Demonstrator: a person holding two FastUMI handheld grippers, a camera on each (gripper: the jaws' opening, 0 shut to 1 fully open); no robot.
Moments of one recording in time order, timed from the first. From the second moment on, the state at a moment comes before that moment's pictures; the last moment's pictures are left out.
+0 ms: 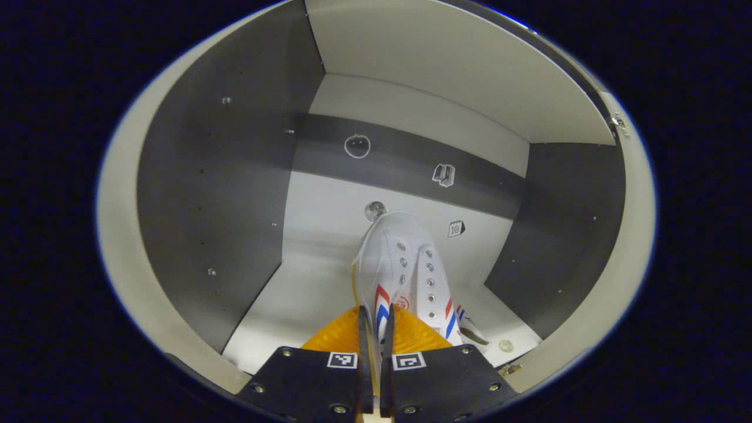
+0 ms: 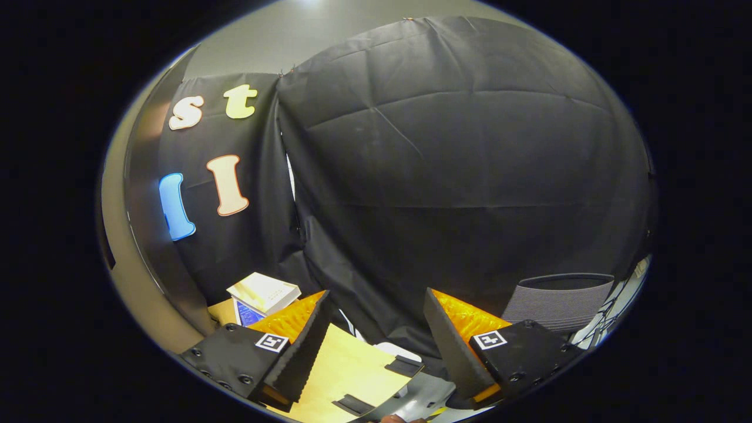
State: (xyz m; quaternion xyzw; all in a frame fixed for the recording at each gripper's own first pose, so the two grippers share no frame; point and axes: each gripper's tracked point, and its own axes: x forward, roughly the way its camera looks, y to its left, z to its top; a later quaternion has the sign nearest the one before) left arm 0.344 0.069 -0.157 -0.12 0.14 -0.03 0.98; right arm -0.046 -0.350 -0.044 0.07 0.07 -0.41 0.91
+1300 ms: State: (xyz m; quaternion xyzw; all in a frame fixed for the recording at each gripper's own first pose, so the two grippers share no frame) left arm 0.236 0.057 -0.034 0.08 -0.01 0.02 1.00; right arm 0.020 -0.316 -0.037 0.07 0.07 -0.32 0.94
